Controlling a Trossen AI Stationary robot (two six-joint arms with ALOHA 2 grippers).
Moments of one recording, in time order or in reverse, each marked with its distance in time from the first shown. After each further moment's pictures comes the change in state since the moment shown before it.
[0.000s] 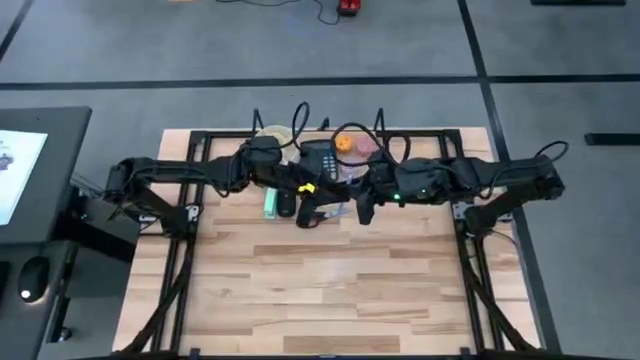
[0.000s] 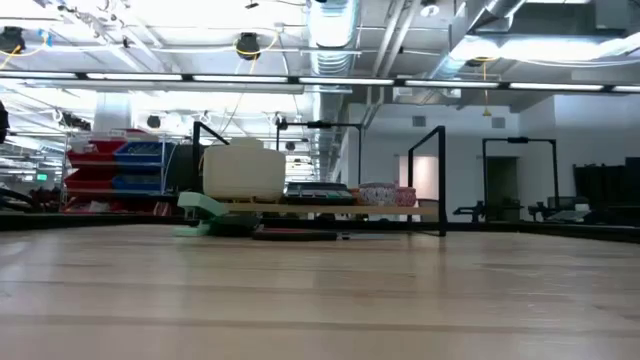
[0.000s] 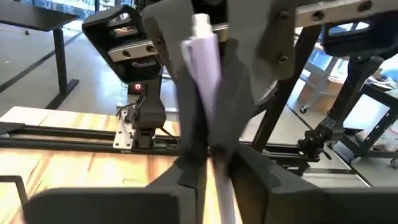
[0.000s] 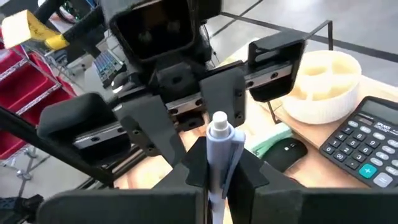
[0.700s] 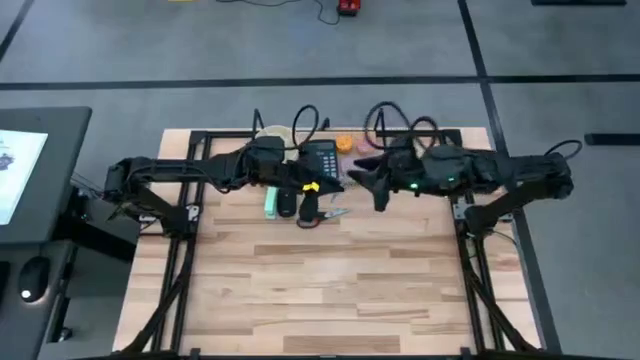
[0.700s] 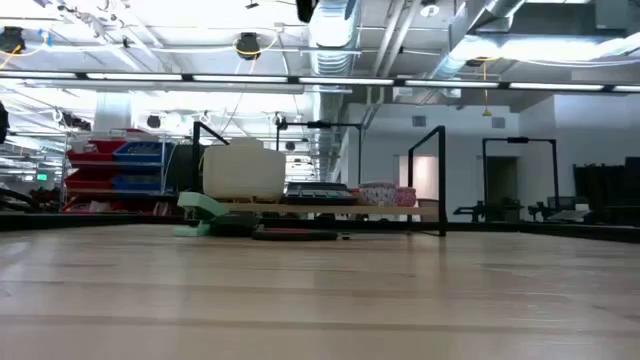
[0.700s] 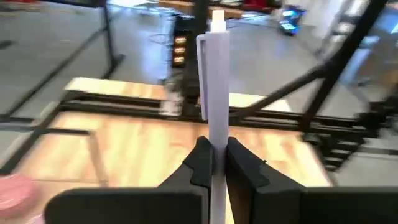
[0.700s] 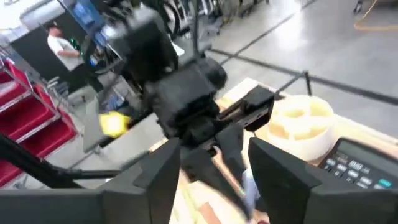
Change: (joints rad) left arm 0.044 -0.030 -0.001 -0.215 -0.203 0.130; right arm 0.017 -0.102 0.001 0.042 0.127 -0.098
